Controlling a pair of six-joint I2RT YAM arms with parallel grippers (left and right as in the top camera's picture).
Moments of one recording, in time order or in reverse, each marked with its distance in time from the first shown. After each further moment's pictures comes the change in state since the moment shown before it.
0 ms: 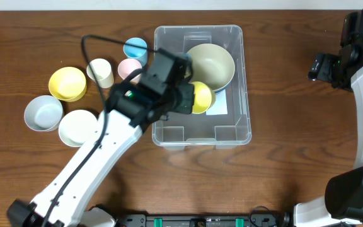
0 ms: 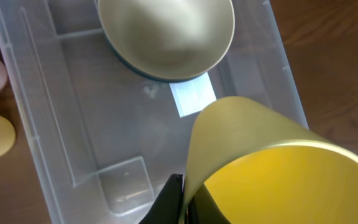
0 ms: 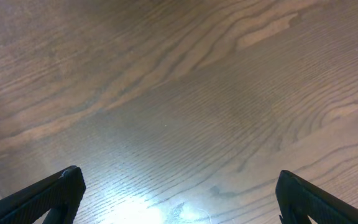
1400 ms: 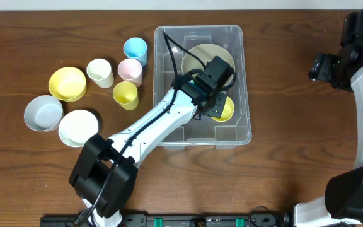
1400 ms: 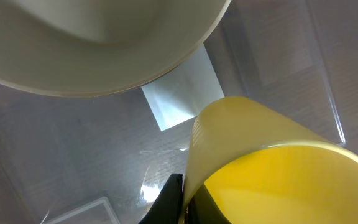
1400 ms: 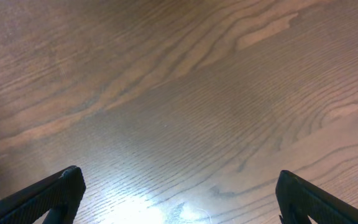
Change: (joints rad) left arm -0.134 0.379 0.047 0.127 -0.061 0.000; right arm 0.000 0.000 0.000 0.000 0.000 0.000
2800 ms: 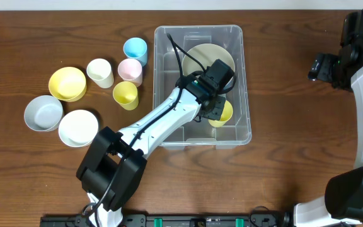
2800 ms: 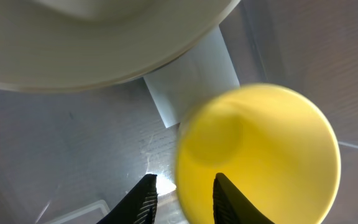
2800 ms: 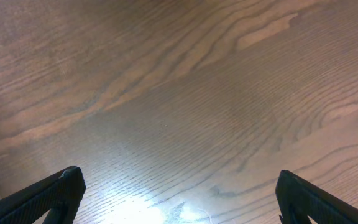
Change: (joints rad) left arm 0.000 0.058 -0.006 -0.002 0.000 0.000; right arm 0.000 0.000 0.000 0.000 0.000 0.000
